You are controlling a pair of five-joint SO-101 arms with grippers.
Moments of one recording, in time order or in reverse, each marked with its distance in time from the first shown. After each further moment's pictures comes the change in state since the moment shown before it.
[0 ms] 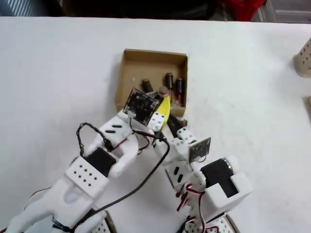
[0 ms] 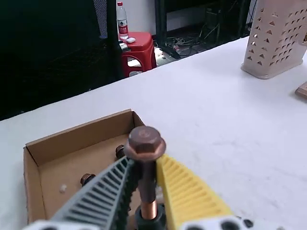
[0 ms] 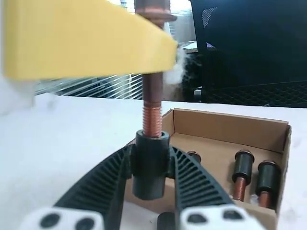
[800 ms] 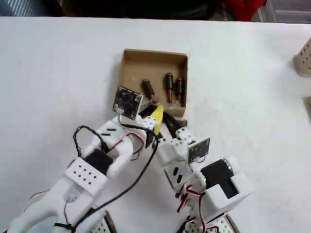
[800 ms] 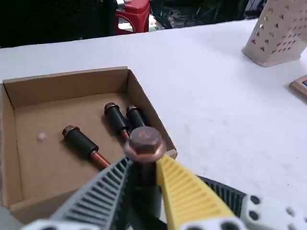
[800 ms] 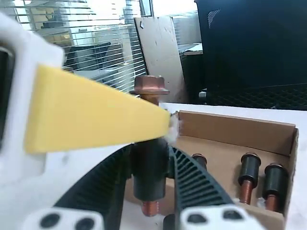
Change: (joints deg) left arm -4.2 0.0 6.6 -0.8 0.0; right arm -0.1 -0.1 0.0 0.1 0.1
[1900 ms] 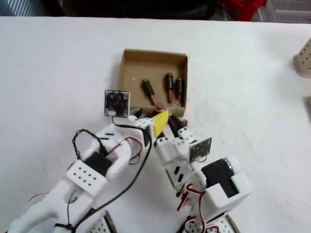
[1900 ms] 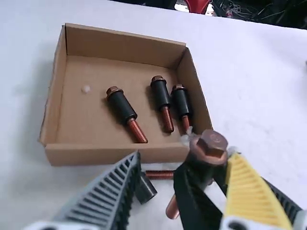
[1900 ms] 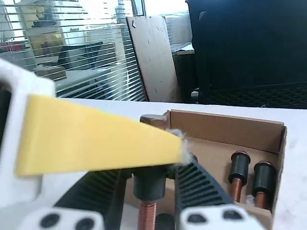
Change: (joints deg) left arm -0.7 -0.2 4.5 0.0 0.4; right arm 0.6 0.1 0.0 -0.1 -0.1
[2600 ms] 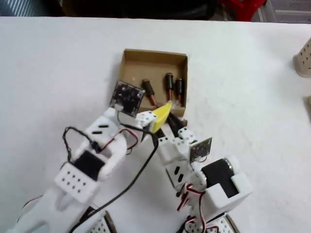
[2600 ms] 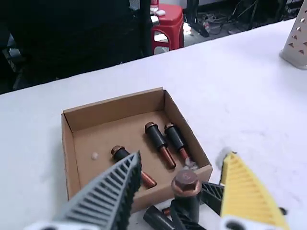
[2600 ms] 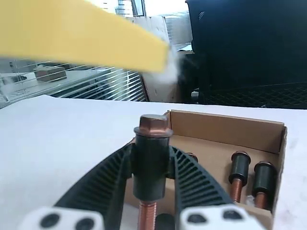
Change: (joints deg) left arm 0.1 -8.3 -9.6 3.1 0.0; right arm 0.0 0.0 0.0 0.0 0.0
